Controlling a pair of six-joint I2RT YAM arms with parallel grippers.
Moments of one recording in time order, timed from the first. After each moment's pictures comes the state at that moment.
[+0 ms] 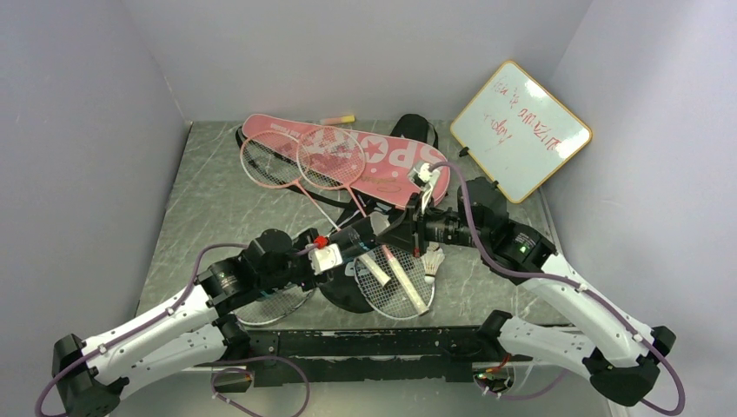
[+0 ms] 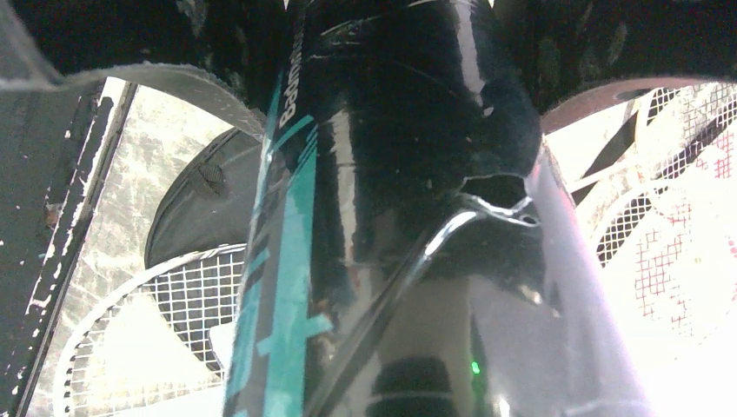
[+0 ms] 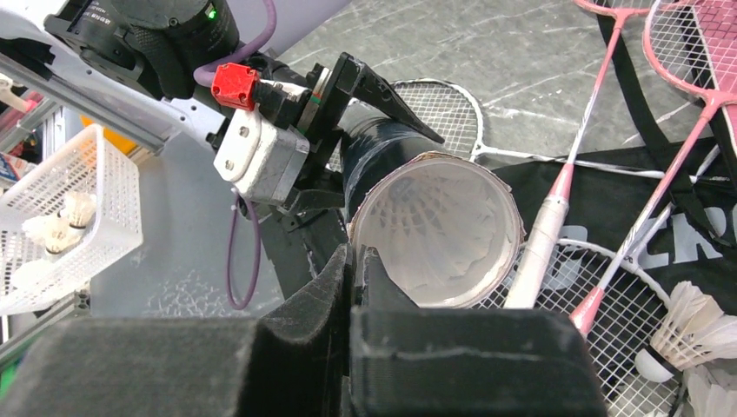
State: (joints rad) left arm -0.89 0.75 0.60 -0.35 0.09 0.41; right arm 0.81 0.91 1.08 -0.45 -0.43 0.31
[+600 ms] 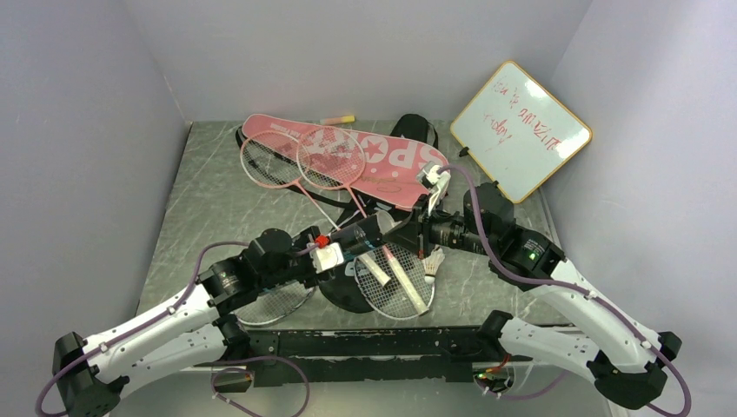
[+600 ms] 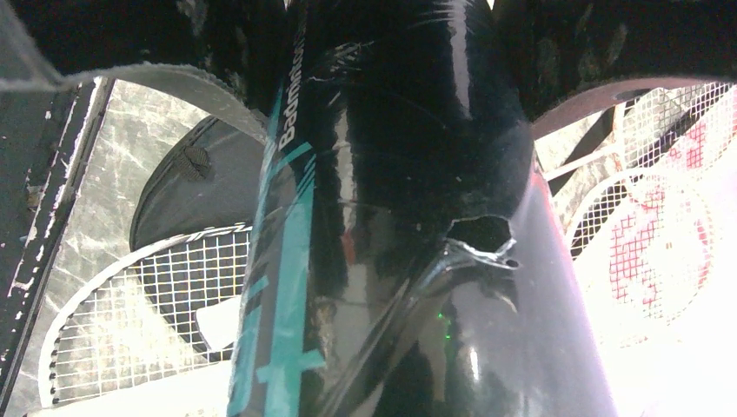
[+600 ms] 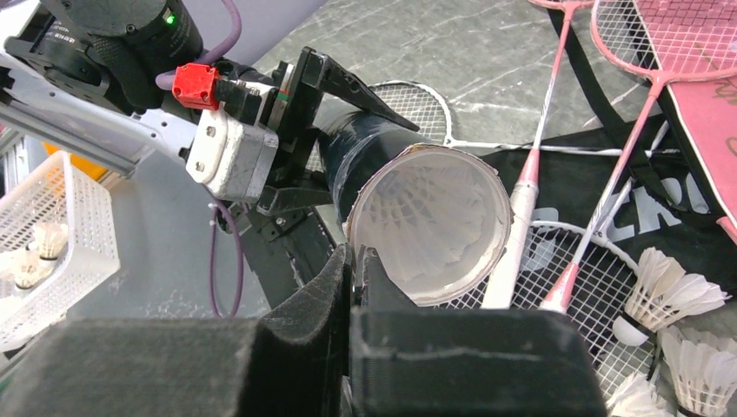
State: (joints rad) left arm -0.89 0.76 0.60 -0.30 0.07 0.42; right arm 0.83 0.86 1.08 -0.50 -0.29 0.33
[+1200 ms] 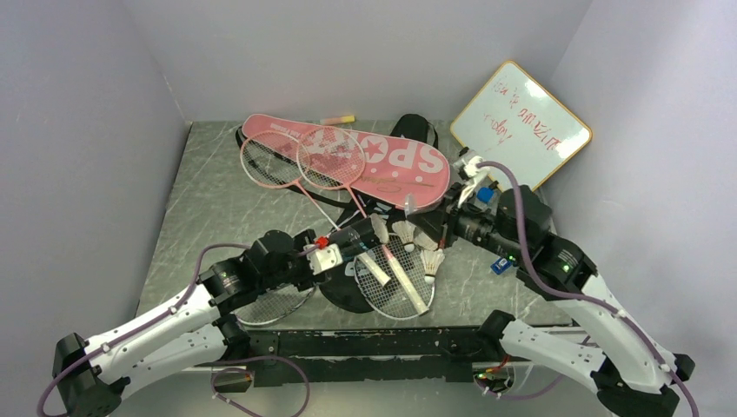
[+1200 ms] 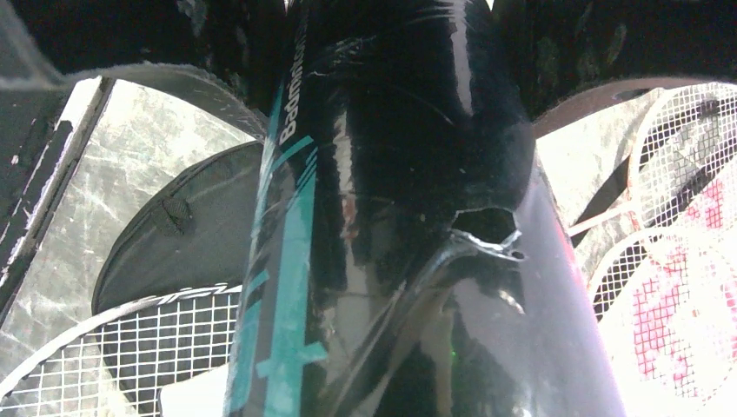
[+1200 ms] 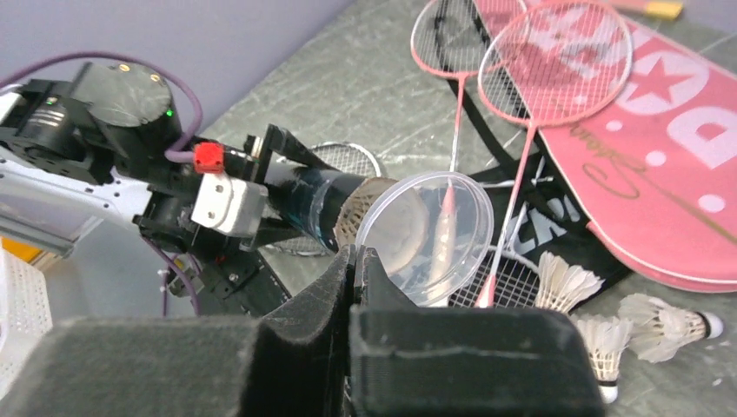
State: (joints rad) left arm -0.88 0.76 0.59 -0.38 0.03 0.43; right arm 0.80 0.79 1.15 -0.57 -0.13 0.30
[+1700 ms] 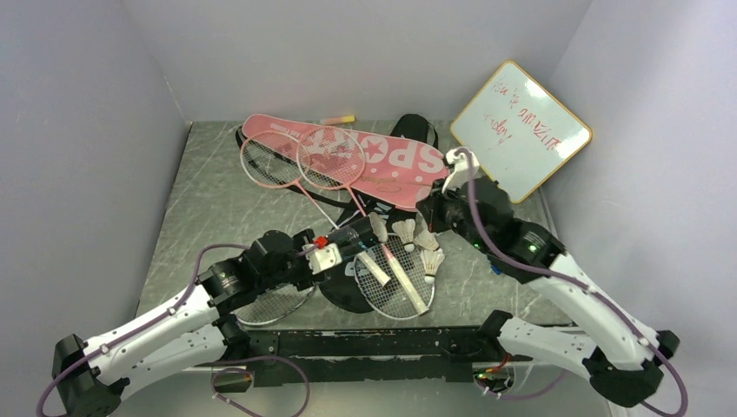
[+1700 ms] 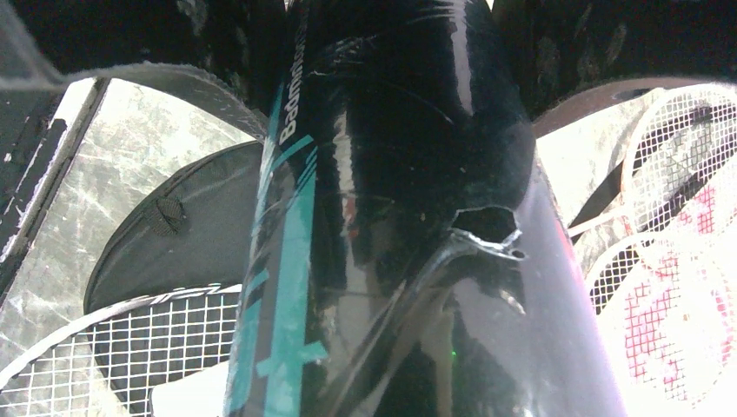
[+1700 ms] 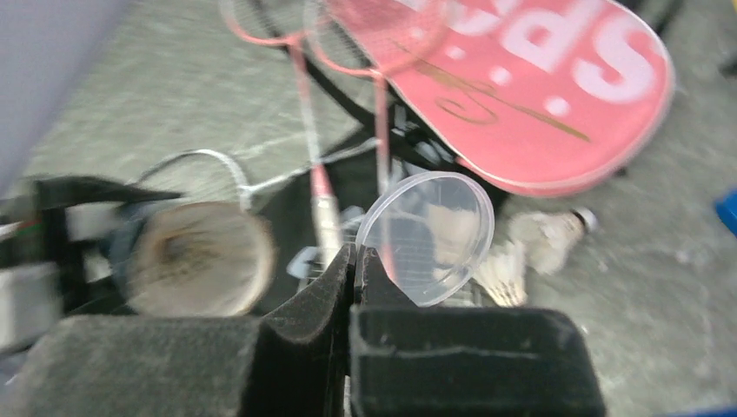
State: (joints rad) left arm -0.88 0.76 0.59 -0.39 0.01 0.42; right arm 0.80 0.88 1.16 -0.62 0.17 0.33
